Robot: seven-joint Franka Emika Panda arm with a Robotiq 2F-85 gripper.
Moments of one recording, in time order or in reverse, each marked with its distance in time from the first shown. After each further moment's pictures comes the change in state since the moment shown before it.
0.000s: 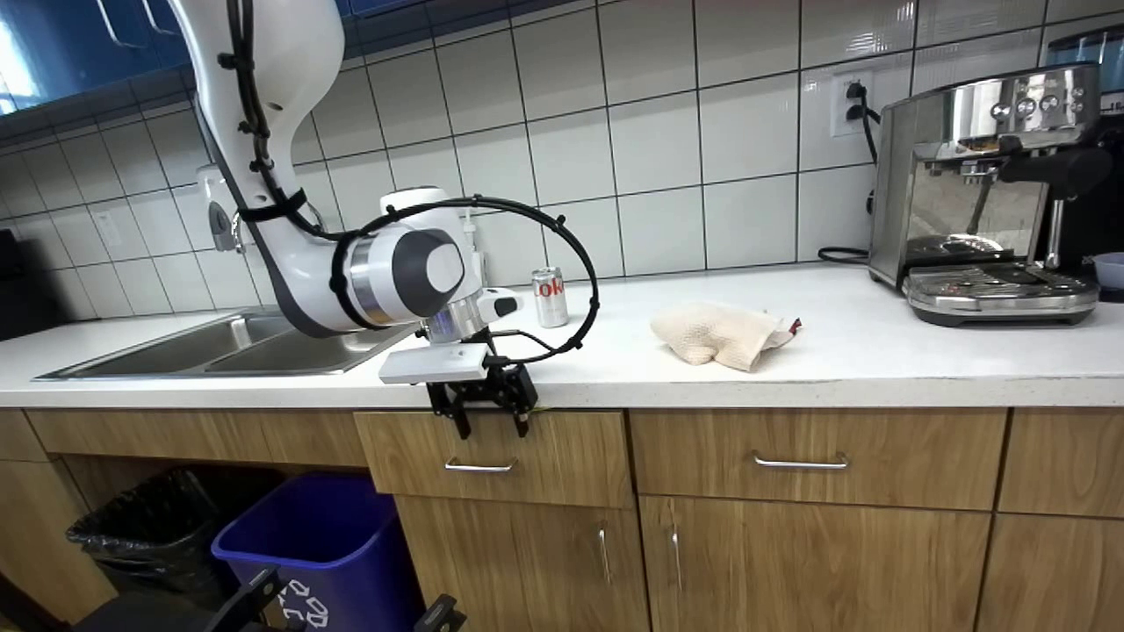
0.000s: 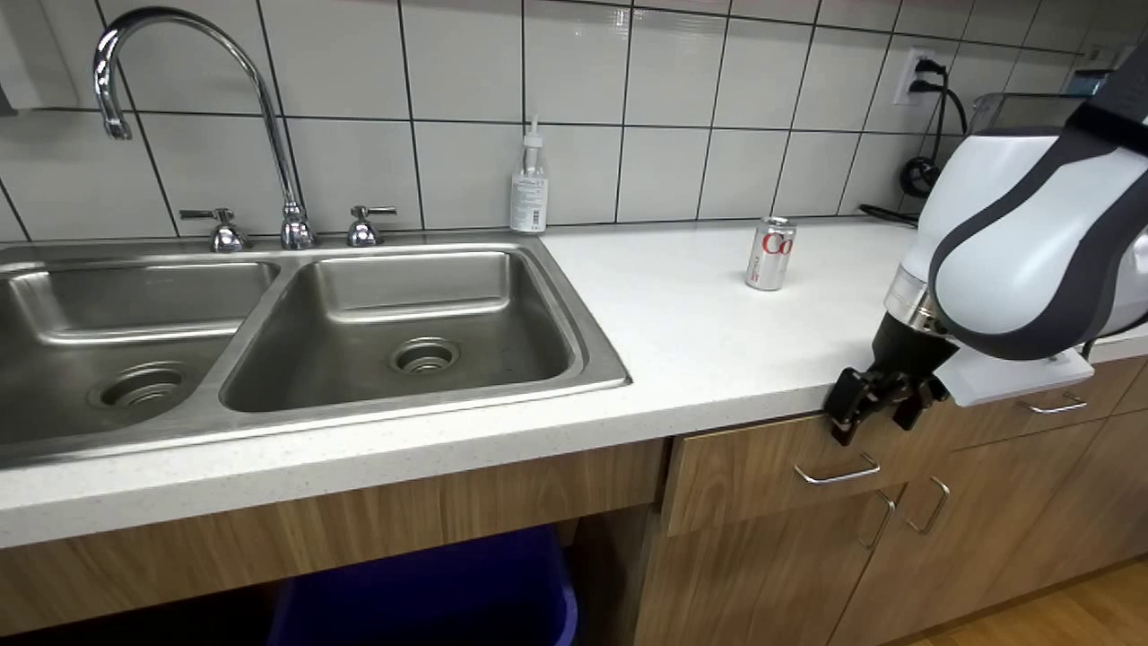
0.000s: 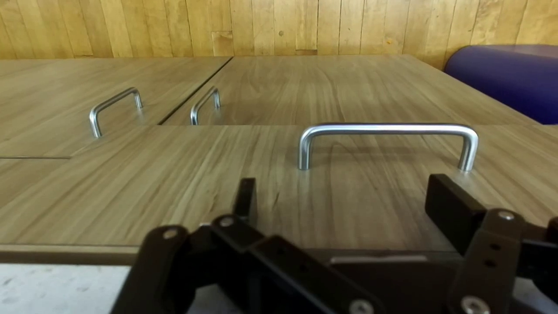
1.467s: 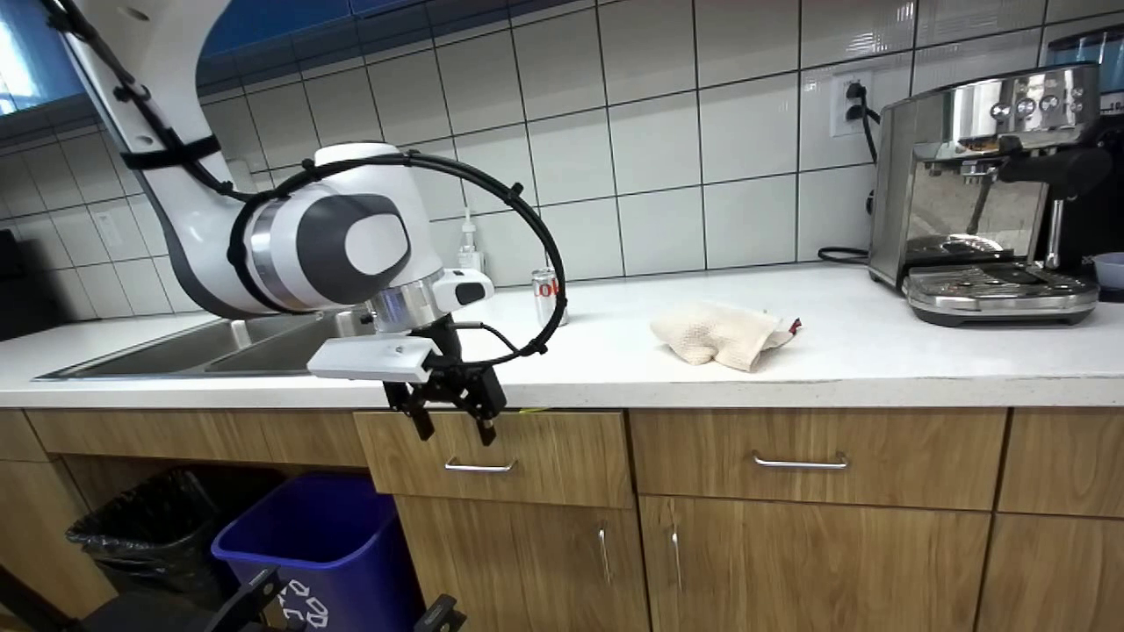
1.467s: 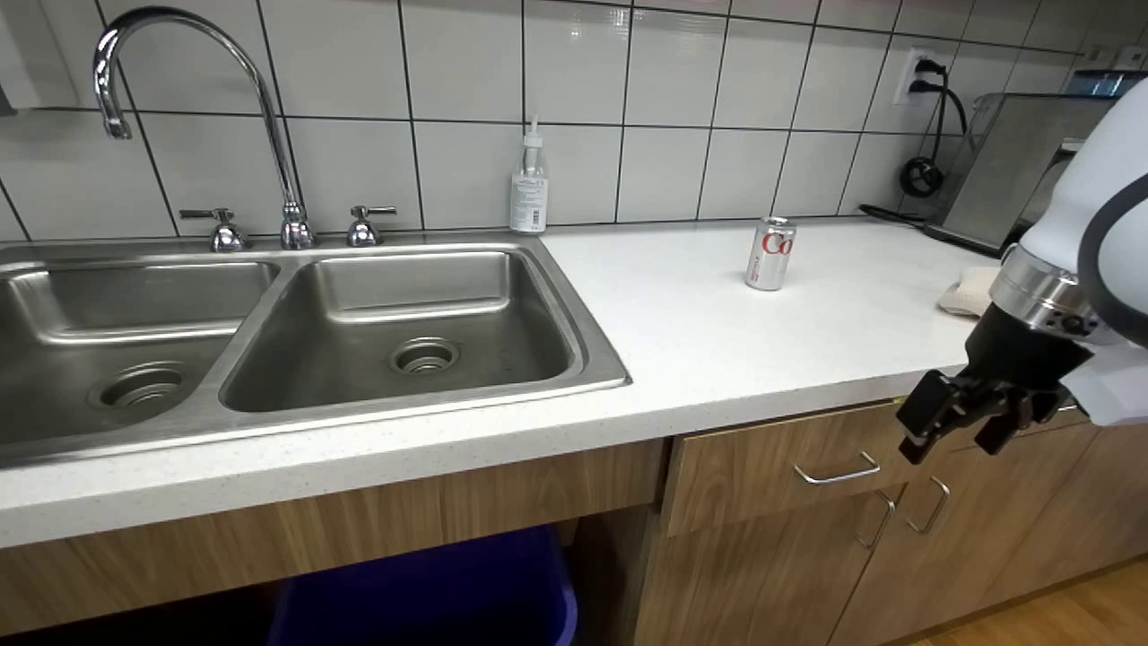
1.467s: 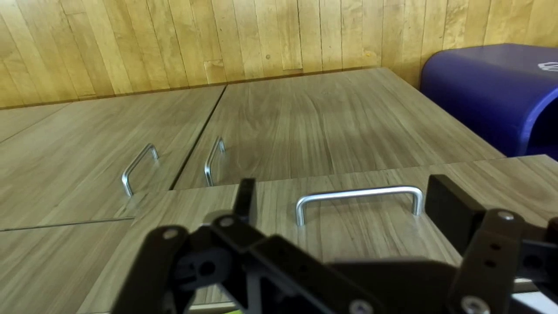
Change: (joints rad) arm -0.098 -0.287 0.080 -0.304 0.077 0.035 -0.009
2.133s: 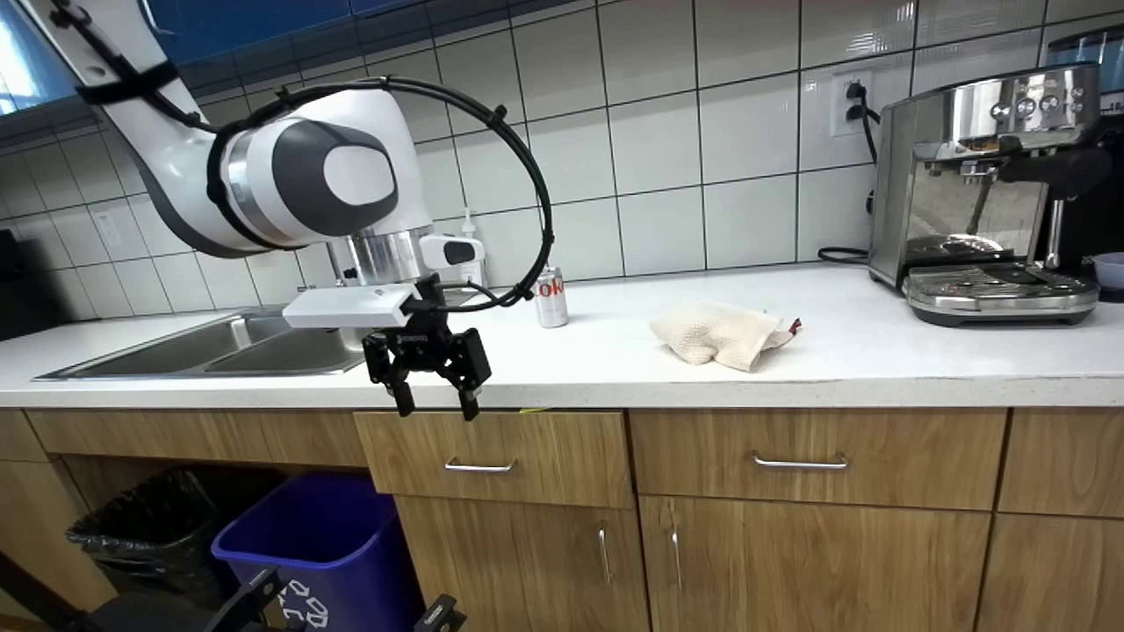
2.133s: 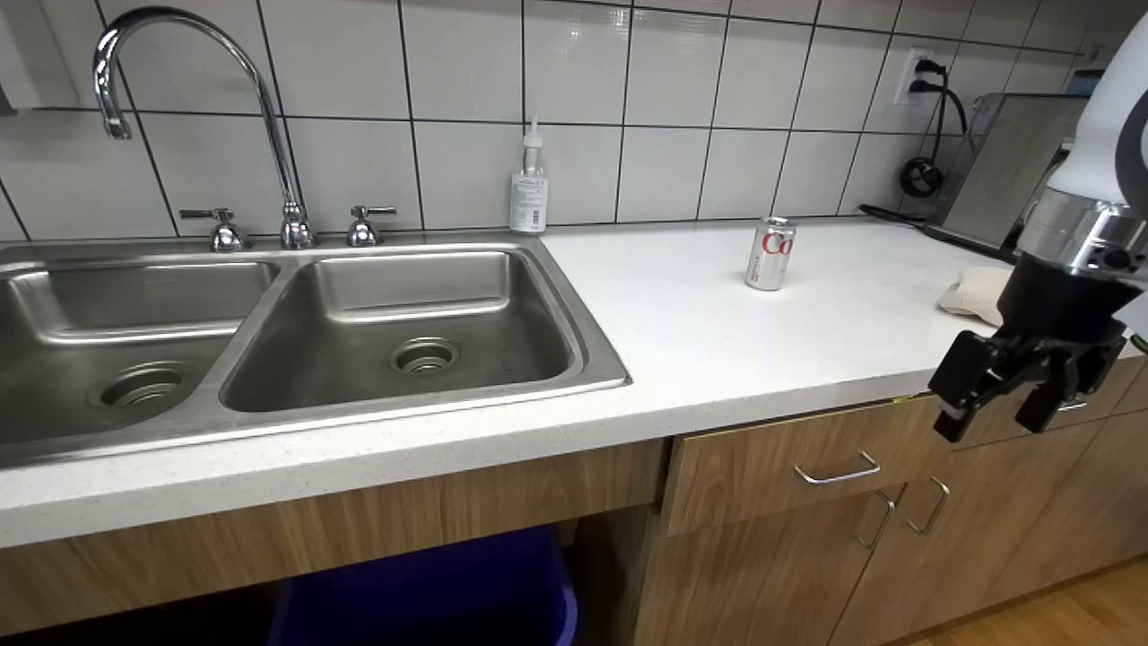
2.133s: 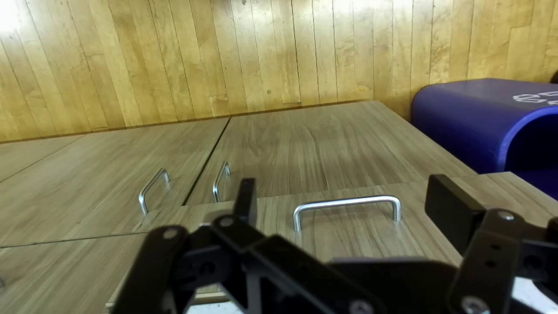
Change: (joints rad) arm 0.010 -0.190 0.001 0.004 0.037 -0.297 -0.022
